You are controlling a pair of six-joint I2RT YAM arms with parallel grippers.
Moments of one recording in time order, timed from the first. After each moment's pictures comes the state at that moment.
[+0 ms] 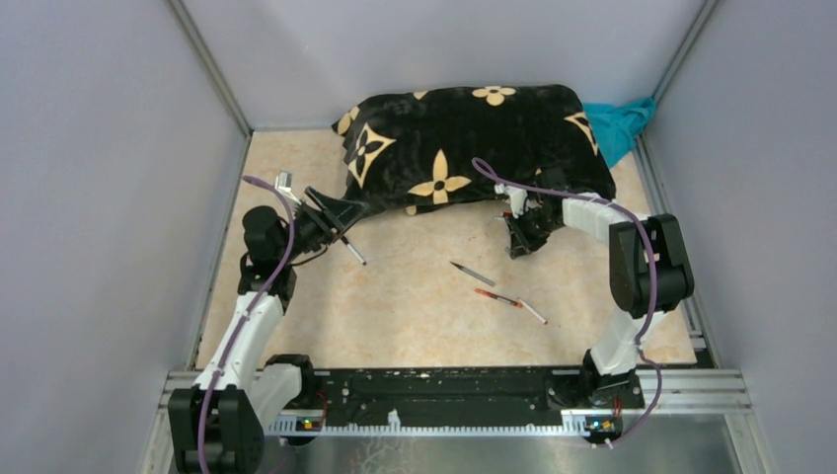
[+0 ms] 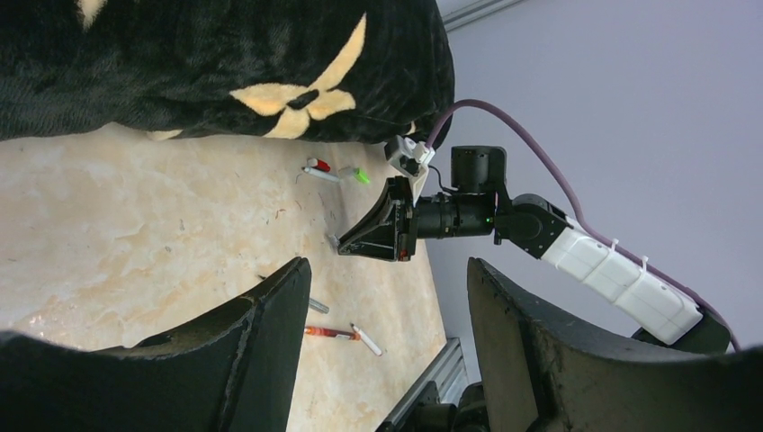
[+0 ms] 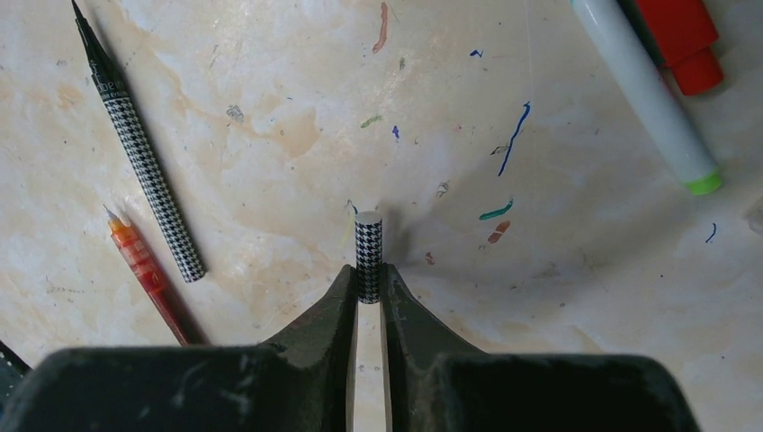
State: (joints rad) left arm -0.03 0.95 0.56 0.31 0.64 -1.02; right arm 0.22 1.78 1.10 -0.56 -0.46 -0.42
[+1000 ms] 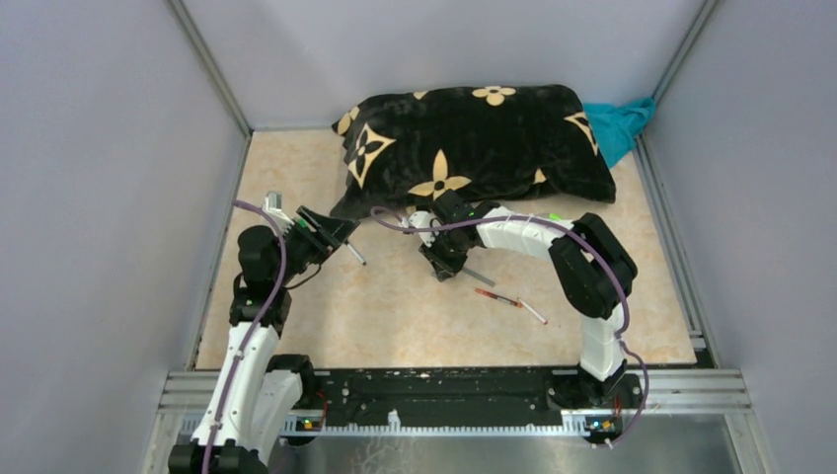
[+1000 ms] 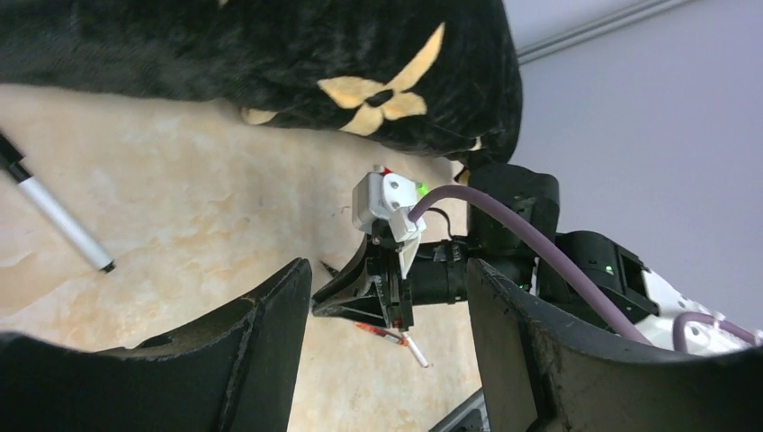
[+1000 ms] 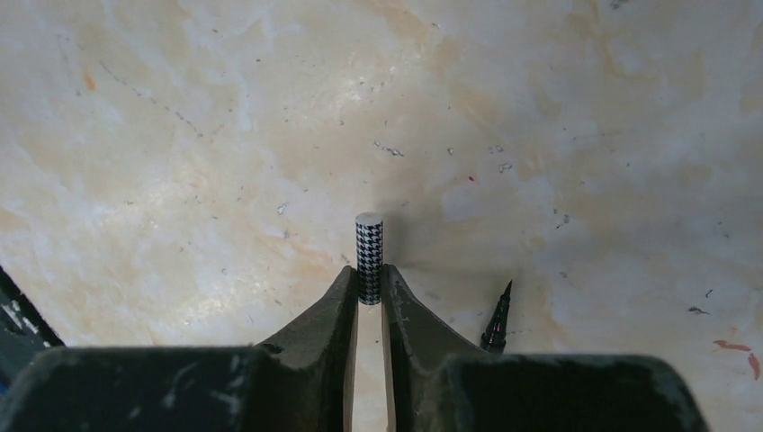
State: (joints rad) left arm -0.04 0.72 0.53 0.02 0.48 -0.93; right arm 0.74 1.93 1.32 -0.56 -0.36 -0.27
